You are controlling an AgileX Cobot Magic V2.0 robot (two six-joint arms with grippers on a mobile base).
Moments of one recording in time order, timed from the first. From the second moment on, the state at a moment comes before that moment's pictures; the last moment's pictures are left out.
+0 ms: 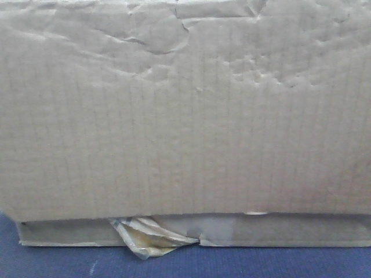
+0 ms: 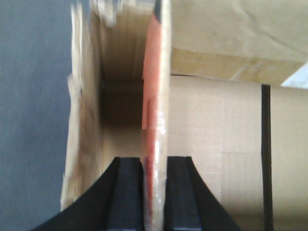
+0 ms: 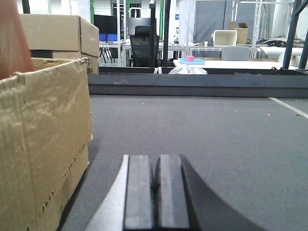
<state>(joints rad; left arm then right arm) -0.70 1.54 -1.71 0.40 1.24 -0.80 -0.10 0.00 0.00 0.02 0.01 0.02</state>
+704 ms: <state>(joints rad) -0.71 1.56 -1.58 0.34 1.20 -0.82 -0.10 0.00 0.00 0.02 0.01 0.02</state>
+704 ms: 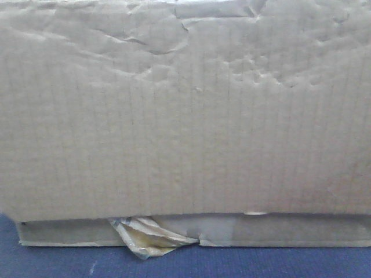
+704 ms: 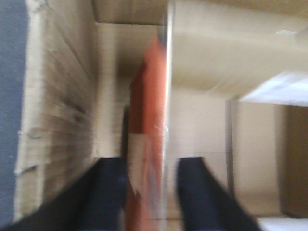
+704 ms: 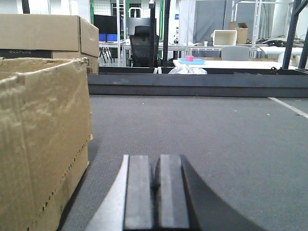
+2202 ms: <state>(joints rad) -0.41 1.41 -1.67 0.30 1.23 -0.50 -0.10 0.84 -1.13 0.06 0.52 0.02</state>
